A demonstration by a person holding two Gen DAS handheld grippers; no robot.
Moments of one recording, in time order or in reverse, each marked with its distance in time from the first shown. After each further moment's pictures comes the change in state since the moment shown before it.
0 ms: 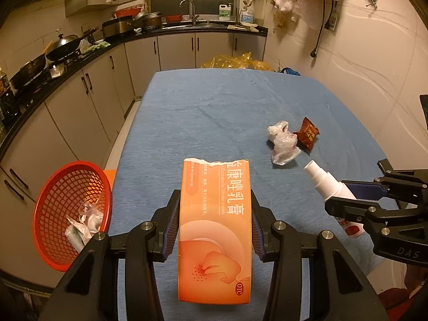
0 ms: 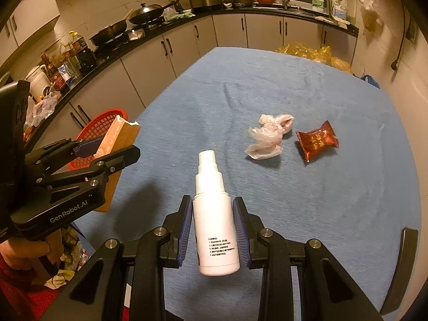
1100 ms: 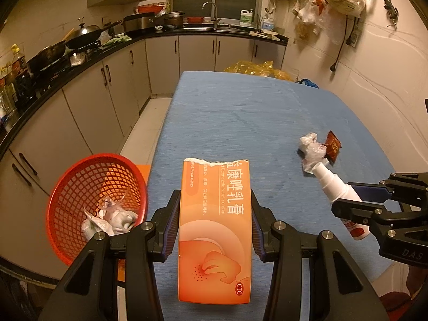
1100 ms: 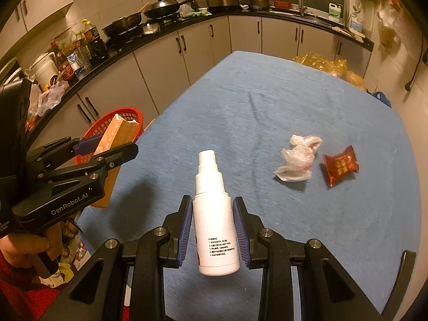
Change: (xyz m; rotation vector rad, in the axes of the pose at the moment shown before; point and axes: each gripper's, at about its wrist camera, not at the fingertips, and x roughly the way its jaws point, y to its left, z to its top) left arm -0.007 0.055 -0.004 -0.090 -0.021 0.043; right arm 0.014 0.039 0.023 -0.079 0.005 0.010
